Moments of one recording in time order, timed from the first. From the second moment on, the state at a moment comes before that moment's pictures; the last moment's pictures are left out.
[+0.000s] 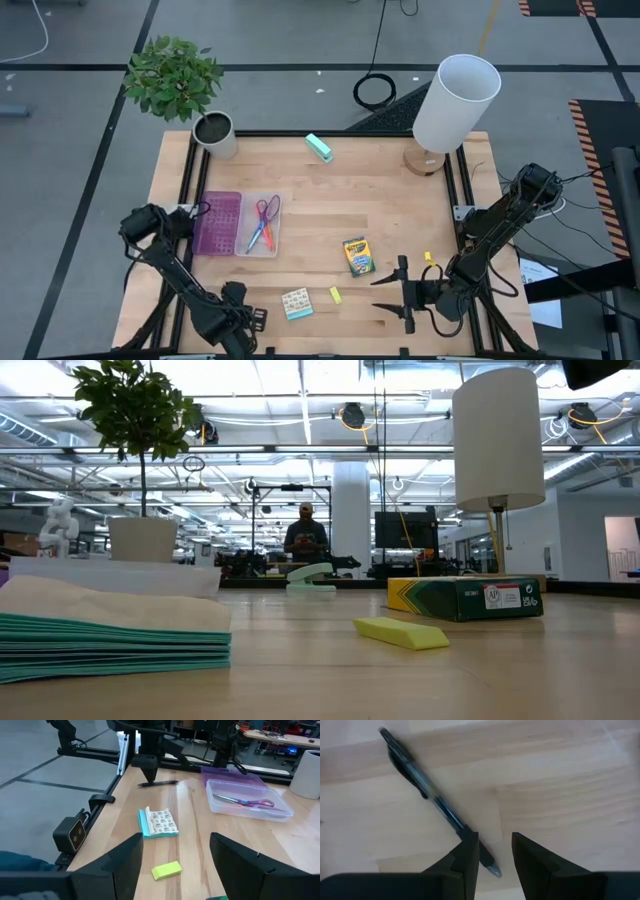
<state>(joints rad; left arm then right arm) -0.89 1.91 1.31 -1.01 -0.04 -2.32 0.89 1.45 0.65 0.39 0.81 0.22</state>
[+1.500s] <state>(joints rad) -0.92 1.99 1.31 -1.06 0.00 -2.33 0.90 1.45 0.65 0.39 0.81 0.22</state>
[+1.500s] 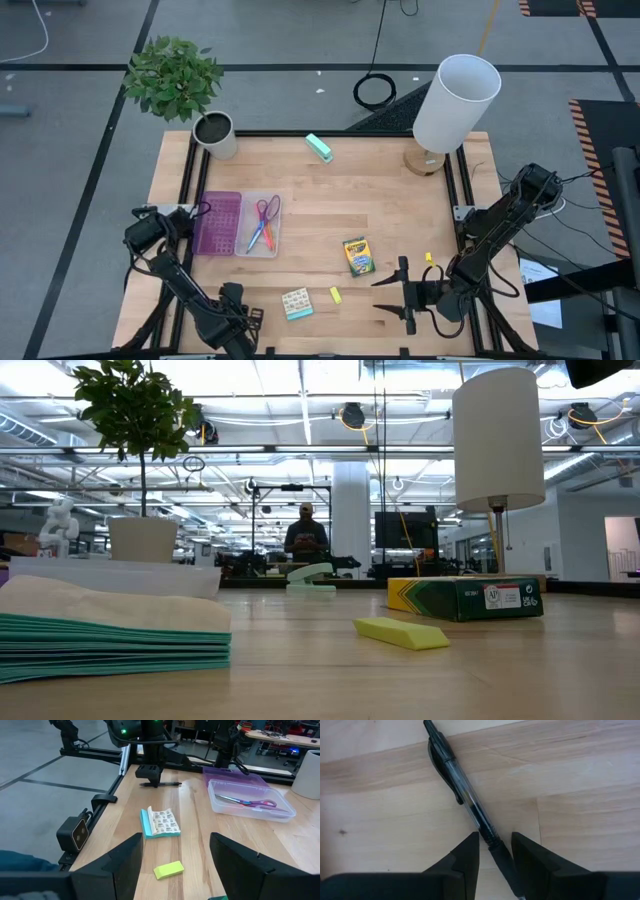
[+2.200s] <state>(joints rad) -0.93 1.99 1.31 -1.07 -0.05 -2.25 0.90 1.45 0.65 0.39 0.81 0.22</state>
